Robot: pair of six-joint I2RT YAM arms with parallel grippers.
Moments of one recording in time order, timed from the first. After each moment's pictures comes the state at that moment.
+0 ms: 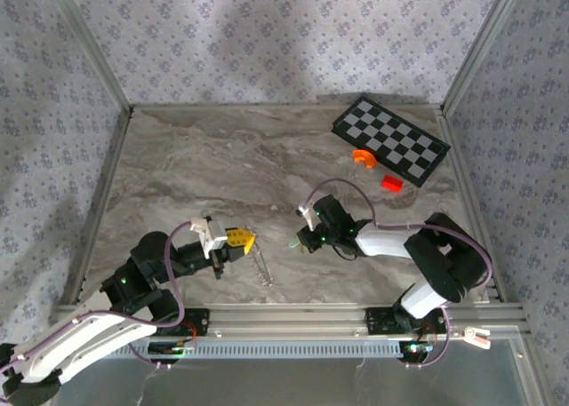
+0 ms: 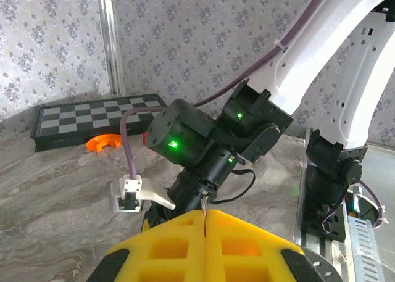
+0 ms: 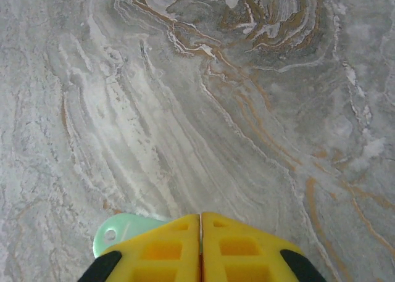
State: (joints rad) left arm -0.95 0.39 0.48 -0.13 0.25 -0.06; right arm 0.74 1.54 0.57 0.15 -0.20 0.12
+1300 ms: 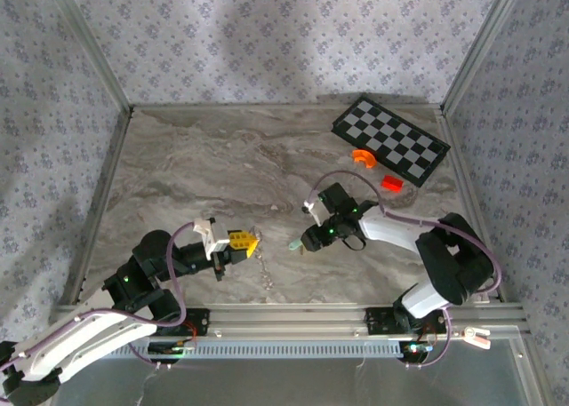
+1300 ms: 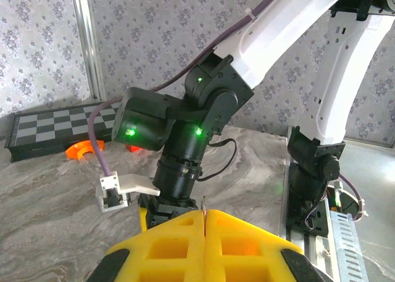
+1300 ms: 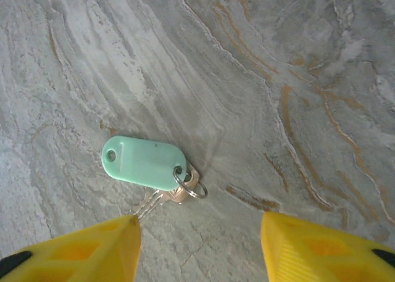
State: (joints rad) left arm -0.95 0.42 0.48 -0.11 0.32 -0.05; right arm 0.65 1.53 0.75 -0.33 -0.31 0.03
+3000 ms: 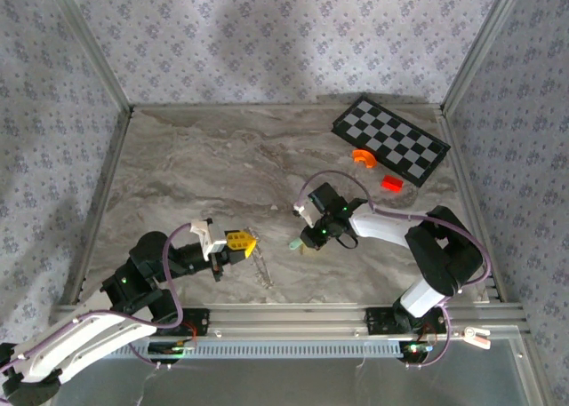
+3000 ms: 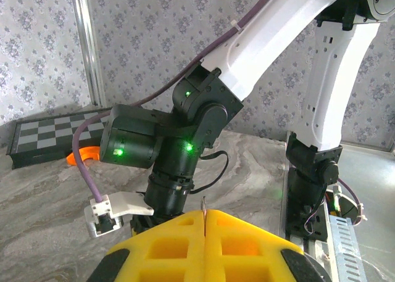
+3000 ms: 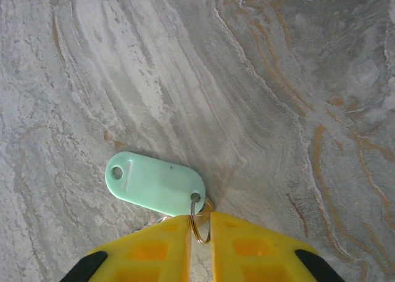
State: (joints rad) left arm -0.95 0.40 0.48 -0.10 0.32 -0.05; right arm 0.70 1.59 0.81 -0.34 -0.26 -0.07
